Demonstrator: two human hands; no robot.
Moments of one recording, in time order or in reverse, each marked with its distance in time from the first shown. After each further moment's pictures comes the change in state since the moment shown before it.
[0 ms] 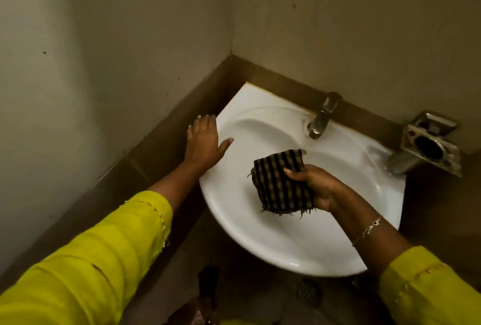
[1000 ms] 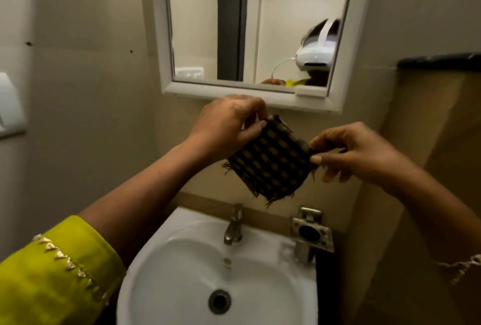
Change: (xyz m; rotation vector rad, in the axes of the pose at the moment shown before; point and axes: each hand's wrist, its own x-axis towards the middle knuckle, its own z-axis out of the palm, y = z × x) left_hand -0.053 0.288 -0.255 -0.211 0.580 1.063; right_hand -0.299 -0.155 -0.089 -0.894 0.539 -0.911
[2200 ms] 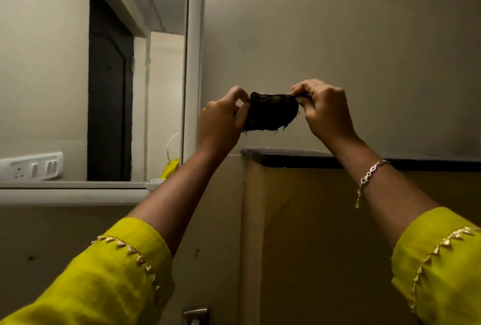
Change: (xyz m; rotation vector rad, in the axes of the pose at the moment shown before) left_hand 0.230 0.120 0.083 -0.376 0.529 0.107; right_hand -0.004 0.013 -0.231 -0.736 1.098 -0.355
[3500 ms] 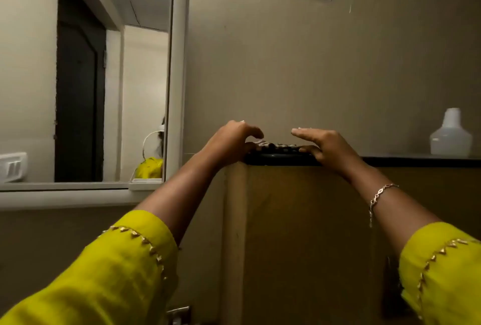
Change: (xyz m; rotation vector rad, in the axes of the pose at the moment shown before) left_hand -0.008 0.019 0.020 0.055 -0.625 0.089; right_hand -0.051 0.044 -0.035 -0.109 -0.538 0.157
